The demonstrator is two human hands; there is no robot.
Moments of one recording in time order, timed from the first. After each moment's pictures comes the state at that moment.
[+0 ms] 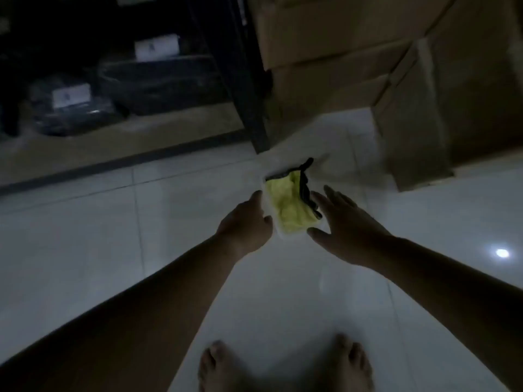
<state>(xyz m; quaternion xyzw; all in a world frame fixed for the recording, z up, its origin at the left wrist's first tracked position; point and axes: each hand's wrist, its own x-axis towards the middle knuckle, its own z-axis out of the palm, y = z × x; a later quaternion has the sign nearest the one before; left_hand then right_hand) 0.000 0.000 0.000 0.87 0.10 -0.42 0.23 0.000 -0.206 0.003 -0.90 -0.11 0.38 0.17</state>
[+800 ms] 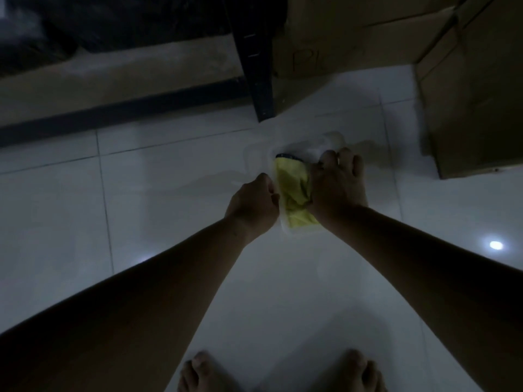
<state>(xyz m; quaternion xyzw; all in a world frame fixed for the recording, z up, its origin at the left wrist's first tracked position) 0.005 -0.003 -0.098 0.86 0.16 -0.37 0.31 0.035 -0.152 -0.116 -0.96 -0.13 0.25 -0.05</state>
